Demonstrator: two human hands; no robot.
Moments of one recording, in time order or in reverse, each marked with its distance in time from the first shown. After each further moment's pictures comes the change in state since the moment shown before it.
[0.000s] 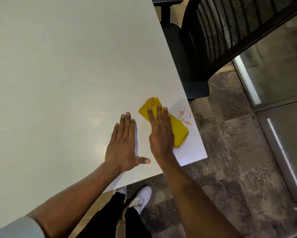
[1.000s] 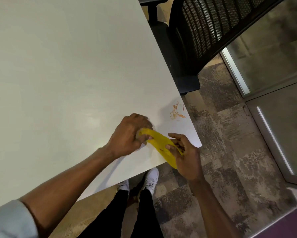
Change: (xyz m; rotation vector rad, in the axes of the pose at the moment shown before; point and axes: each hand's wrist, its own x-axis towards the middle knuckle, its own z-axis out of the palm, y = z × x) left_hand 0.012 0.014 -0.074 -0.466 0.157 0.414; right_hand -0.118 0.057 -0.061 0.731 0.058 0.205
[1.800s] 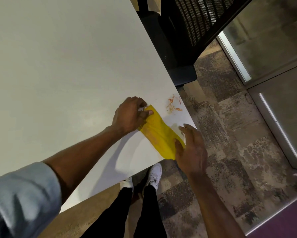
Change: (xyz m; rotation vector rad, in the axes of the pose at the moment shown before) left_hand 0.067 -0.030 0.026 0.130 -0.044 -0.338; right_hand 0.008 0.041 0.003 -0.550 0.314 -0.190
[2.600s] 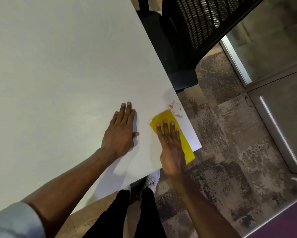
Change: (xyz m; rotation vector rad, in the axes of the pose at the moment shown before) left_hand -0.036 -0.032 0.023 0.334 -0.079 0.025; right_hand 0.023 -0.027 0.049 -0.137 -0.317 -0.126
